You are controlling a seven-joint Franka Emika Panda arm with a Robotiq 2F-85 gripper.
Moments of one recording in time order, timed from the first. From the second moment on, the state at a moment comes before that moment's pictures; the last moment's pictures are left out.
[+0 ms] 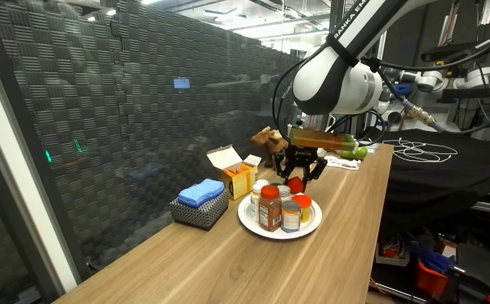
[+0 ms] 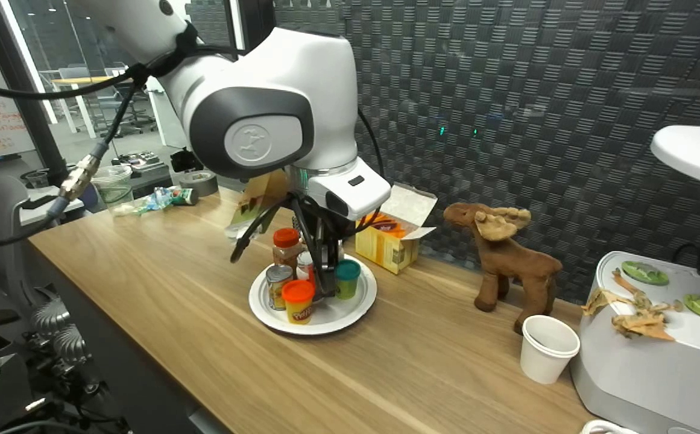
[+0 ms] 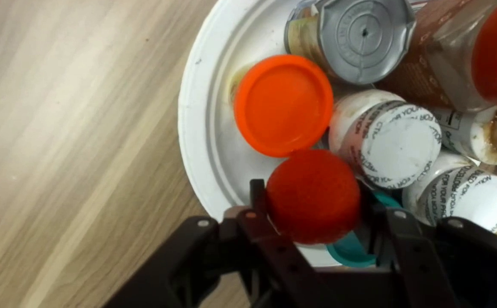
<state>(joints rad) -0.02 0.28 -0.08 -2.23 0.23 2.60 0.49</state>
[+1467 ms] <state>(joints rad) 0.00 0.16 -0.10 -2.29 0.10 2.67 0.53</state>
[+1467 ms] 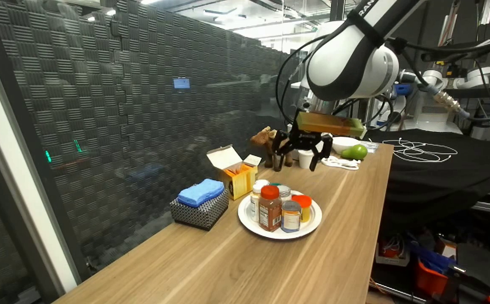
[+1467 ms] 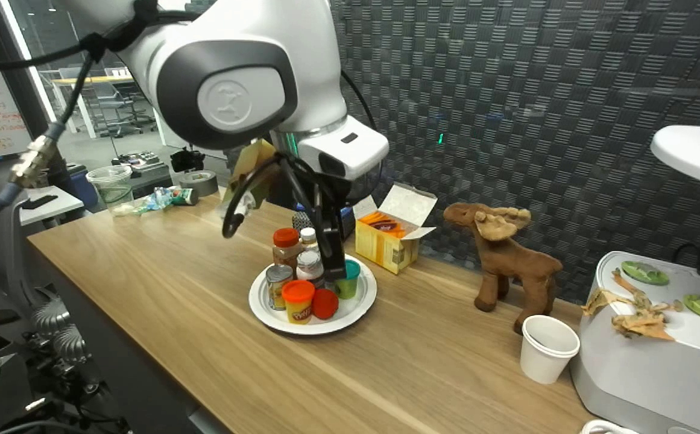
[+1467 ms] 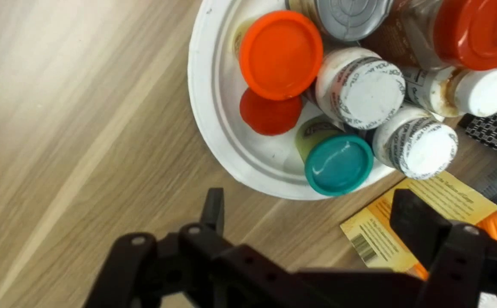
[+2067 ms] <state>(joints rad) 0.04 -0.26 0.00 -2.25 0.02 2.08 0.27</state>
